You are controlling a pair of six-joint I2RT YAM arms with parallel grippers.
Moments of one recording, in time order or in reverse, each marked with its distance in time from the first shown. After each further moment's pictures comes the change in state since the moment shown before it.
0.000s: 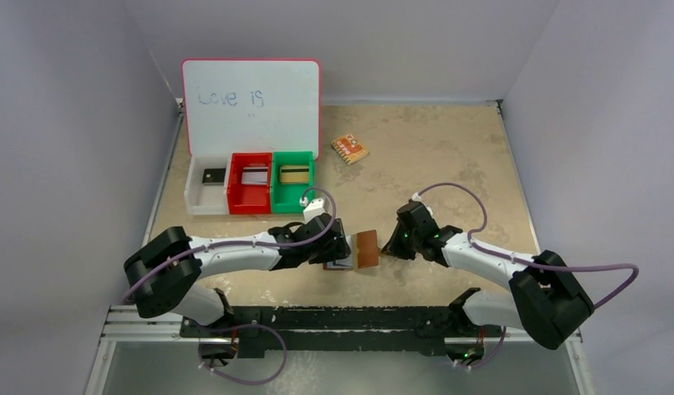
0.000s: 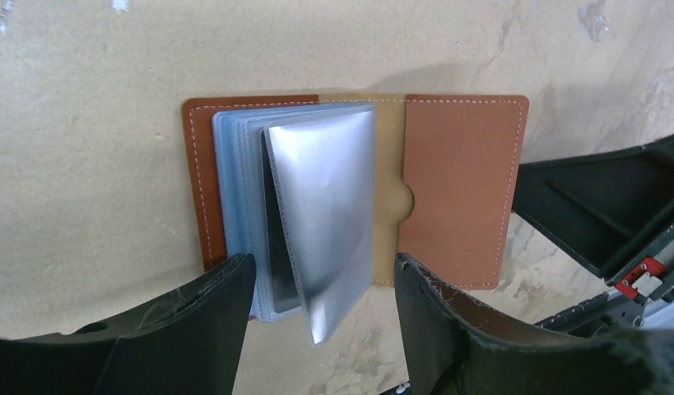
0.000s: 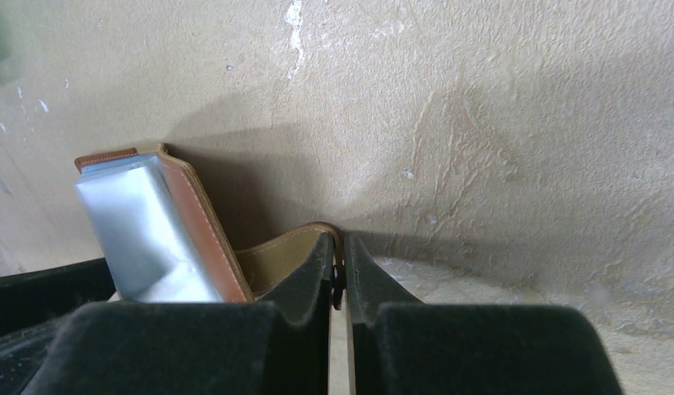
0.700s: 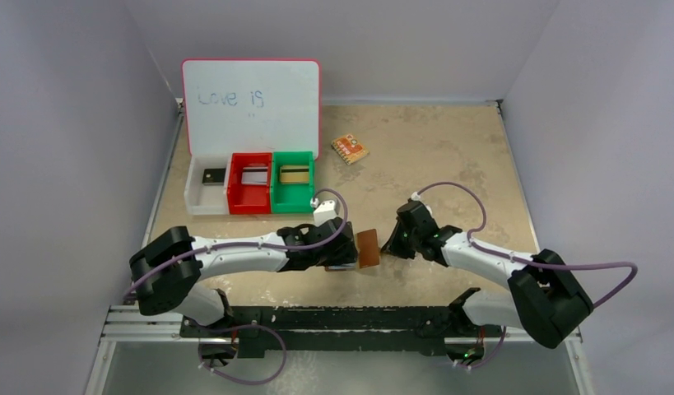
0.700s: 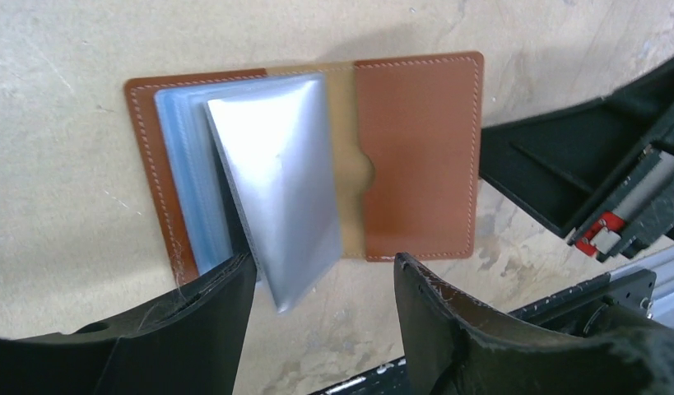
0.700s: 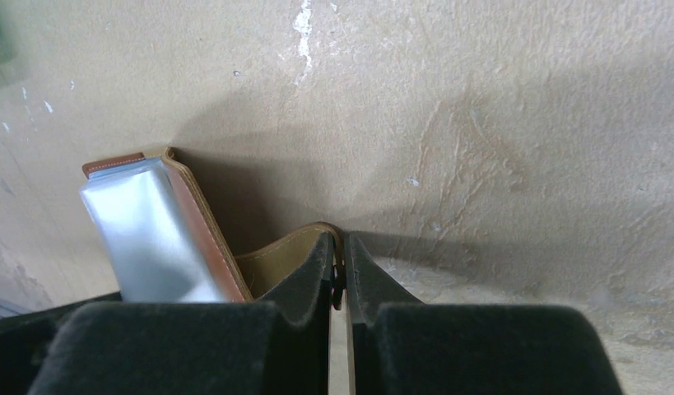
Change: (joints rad) left arm -0.082 0.022 0.089 -0.086 -0.060 -0.014; right arm 0.000 0.005 0.000 0.012 0.000 -0.014
